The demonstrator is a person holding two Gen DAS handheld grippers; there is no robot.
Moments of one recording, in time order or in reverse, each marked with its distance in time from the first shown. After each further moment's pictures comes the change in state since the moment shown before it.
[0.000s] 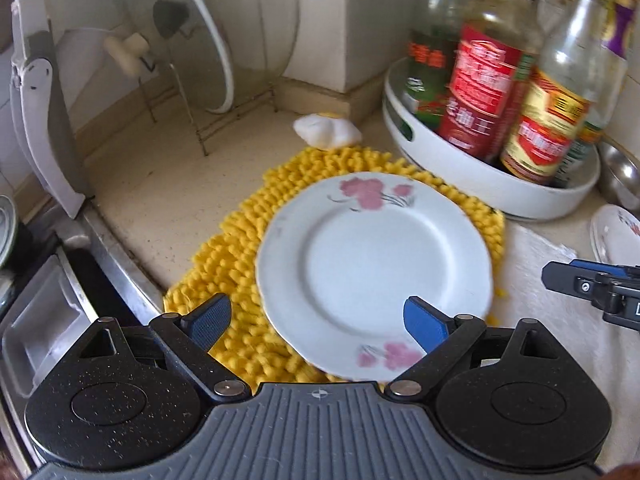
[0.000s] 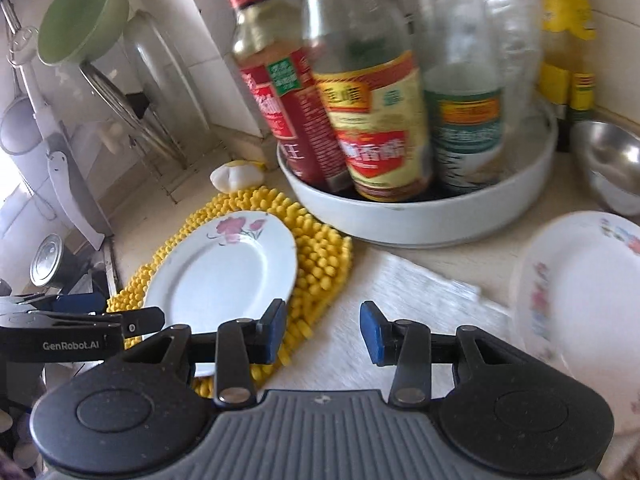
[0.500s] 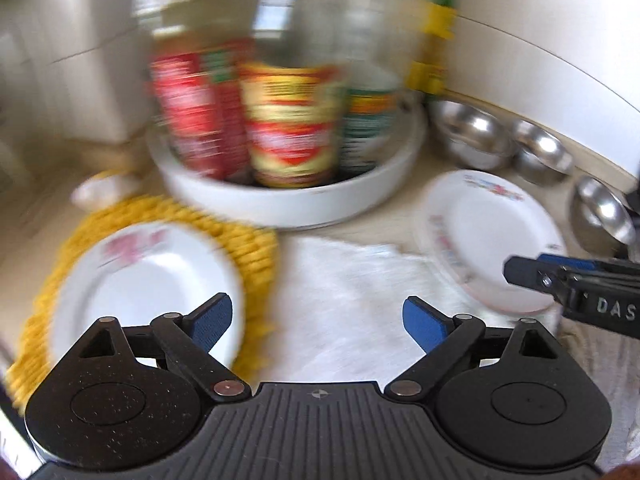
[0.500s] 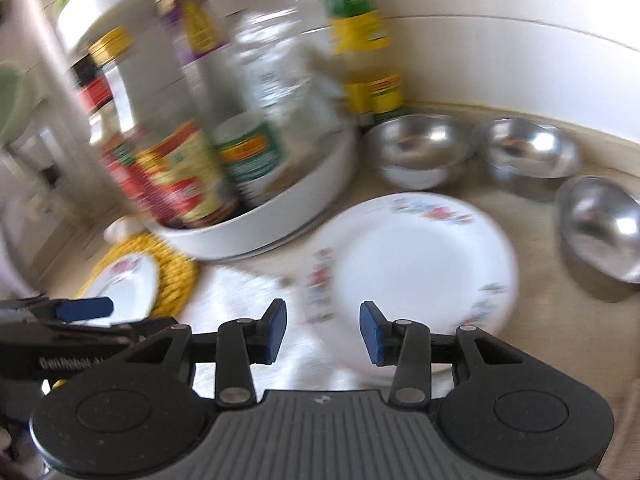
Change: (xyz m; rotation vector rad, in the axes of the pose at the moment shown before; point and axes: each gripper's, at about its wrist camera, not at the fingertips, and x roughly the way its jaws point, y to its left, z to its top) left arm -0.009 -0.133 -0.007 0.227 -0.038 -0.237; right arm -0.088 -0.086 -0.039 0.173 -0.115 -0.201
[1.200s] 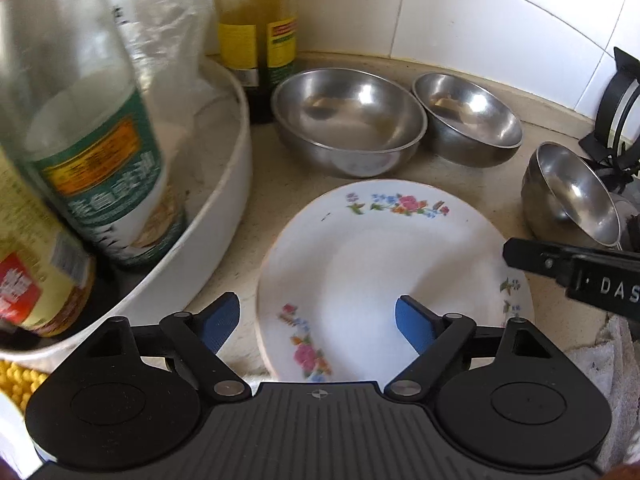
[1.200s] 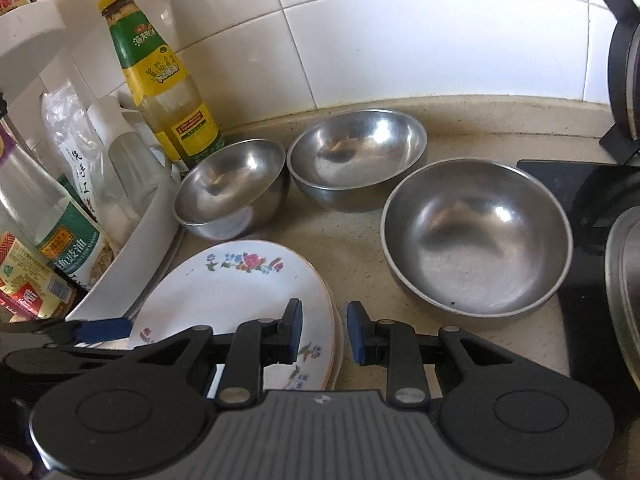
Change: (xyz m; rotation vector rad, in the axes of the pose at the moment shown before) left arm 0.111 -0.114 0.062 0.265 0.086 -0.233; right arm 0.011 -0.110 0.014 0.267 -0.057 -0.269
